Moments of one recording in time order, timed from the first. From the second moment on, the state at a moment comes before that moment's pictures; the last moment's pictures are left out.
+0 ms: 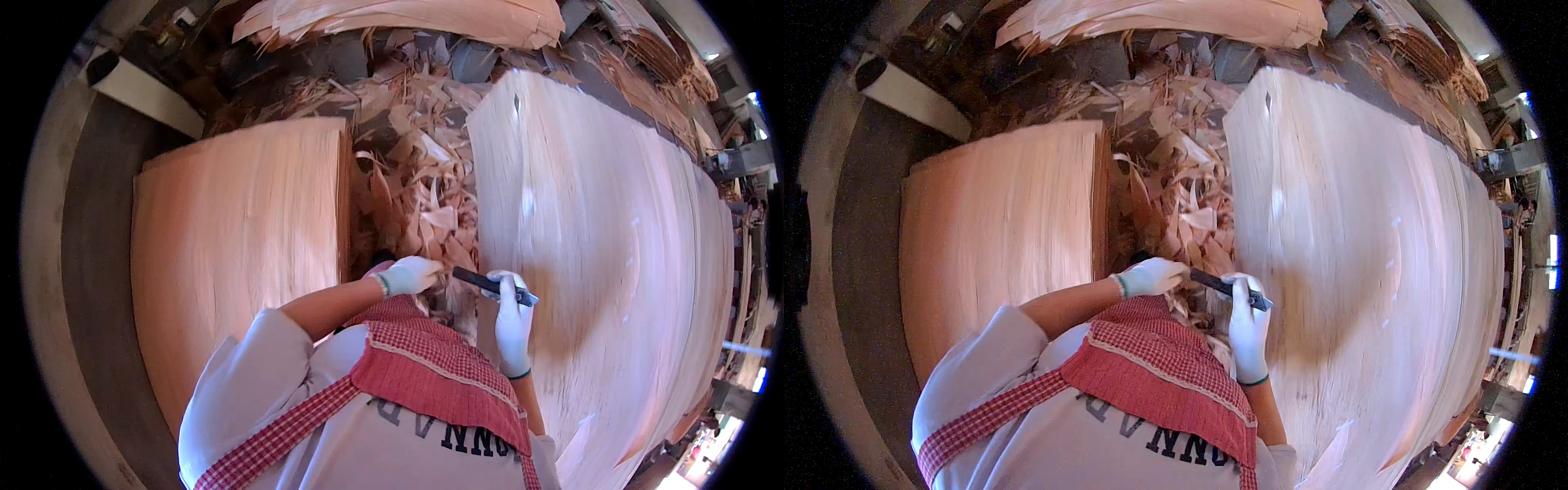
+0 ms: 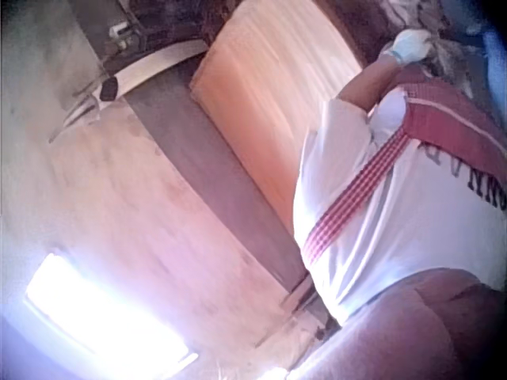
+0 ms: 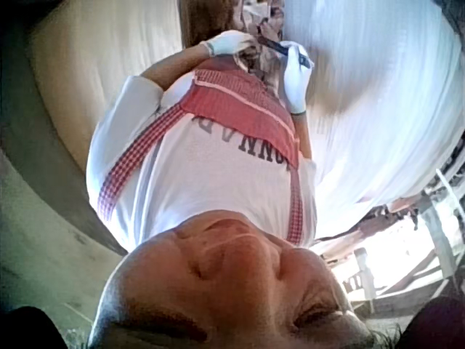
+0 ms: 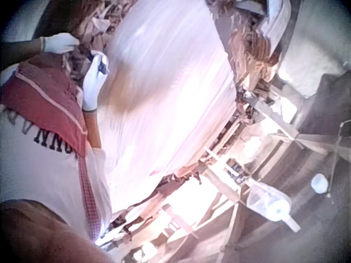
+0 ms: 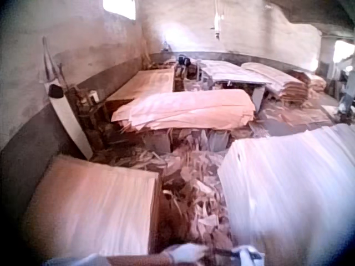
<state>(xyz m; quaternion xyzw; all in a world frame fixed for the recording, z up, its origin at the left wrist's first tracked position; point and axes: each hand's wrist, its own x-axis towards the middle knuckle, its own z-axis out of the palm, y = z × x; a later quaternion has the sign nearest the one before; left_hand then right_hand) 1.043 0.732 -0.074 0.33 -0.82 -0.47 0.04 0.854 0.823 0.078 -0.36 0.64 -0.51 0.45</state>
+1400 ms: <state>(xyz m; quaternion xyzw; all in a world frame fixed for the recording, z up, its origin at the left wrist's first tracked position) 0.750 -0.276 -0.131 0.09 -0.90 -0.33 -0.29 0.641 0.356 0.079 0.25 0.94 -0.22 -0.05</state>
